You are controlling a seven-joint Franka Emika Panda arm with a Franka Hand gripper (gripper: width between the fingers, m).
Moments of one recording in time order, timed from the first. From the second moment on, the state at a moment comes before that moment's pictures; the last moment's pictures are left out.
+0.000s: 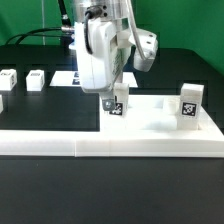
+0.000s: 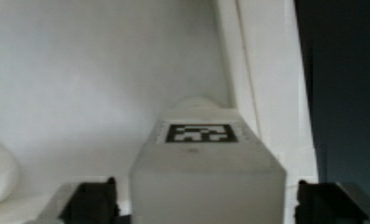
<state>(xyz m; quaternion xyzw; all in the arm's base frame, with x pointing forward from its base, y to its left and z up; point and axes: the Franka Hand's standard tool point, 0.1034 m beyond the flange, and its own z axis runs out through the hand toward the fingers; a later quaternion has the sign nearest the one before) 0.622 -0.001 0.067 -0.62 0.78 0.03 0.06</state>
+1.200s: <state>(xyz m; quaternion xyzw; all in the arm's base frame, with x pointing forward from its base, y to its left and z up) 0.620 0.010 0.065 -0.97 0.23 -0.03 0.04</state>
